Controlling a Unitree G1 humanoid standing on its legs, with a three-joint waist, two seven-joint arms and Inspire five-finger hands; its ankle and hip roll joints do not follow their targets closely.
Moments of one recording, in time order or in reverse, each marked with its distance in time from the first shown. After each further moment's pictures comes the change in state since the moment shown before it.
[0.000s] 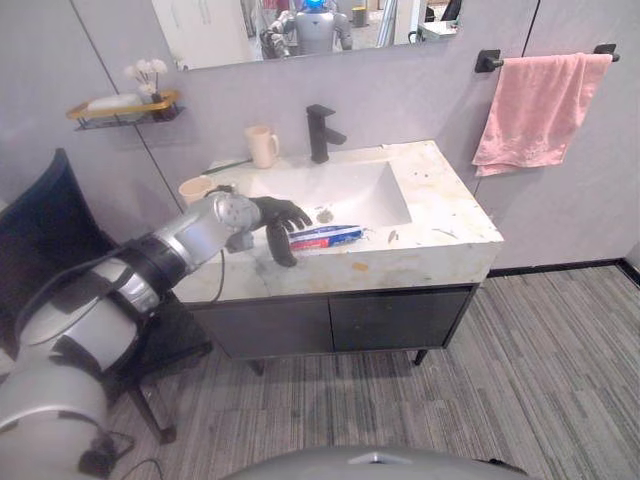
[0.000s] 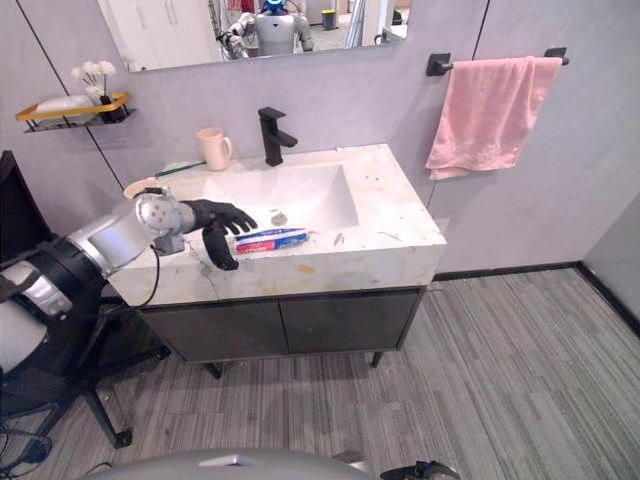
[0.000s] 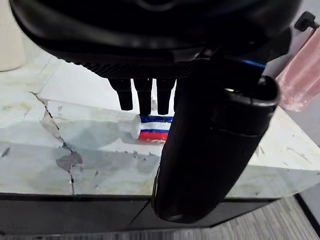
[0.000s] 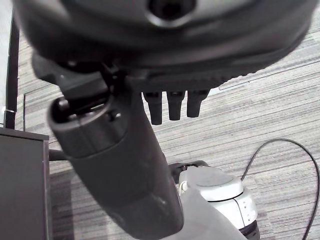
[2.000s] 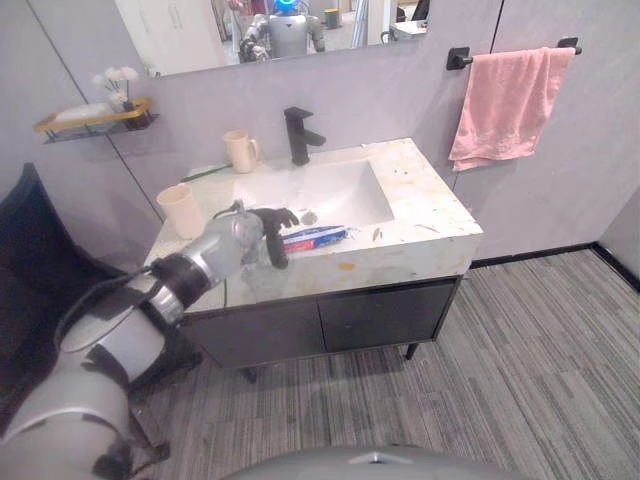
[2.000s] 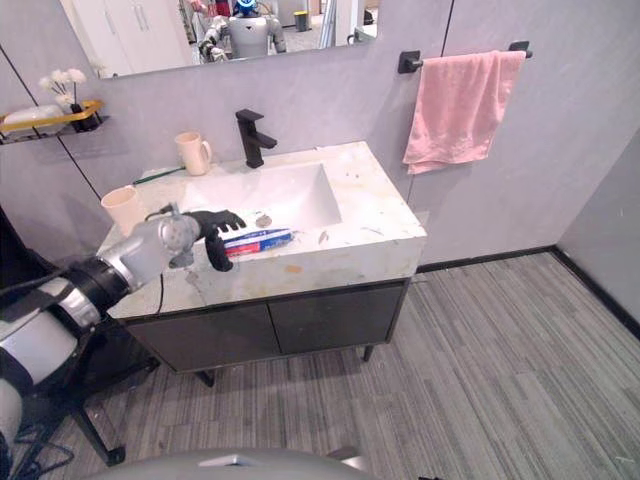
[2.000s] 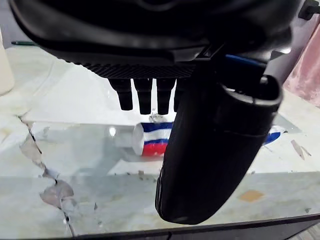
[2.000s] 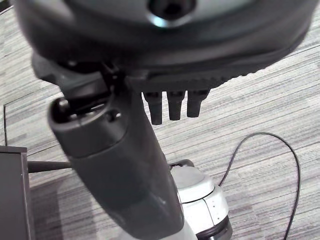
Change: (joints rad) left arm 0.101 -0.154 0.031 0.178 0.237 -0.026 0.188; right arm 0.074 -0.001 0.002 -0.015 0.000 -0.036 0.021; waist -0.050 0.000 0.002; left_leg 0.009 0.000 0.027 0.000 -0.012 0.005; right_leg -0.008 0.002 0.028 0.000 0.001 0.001
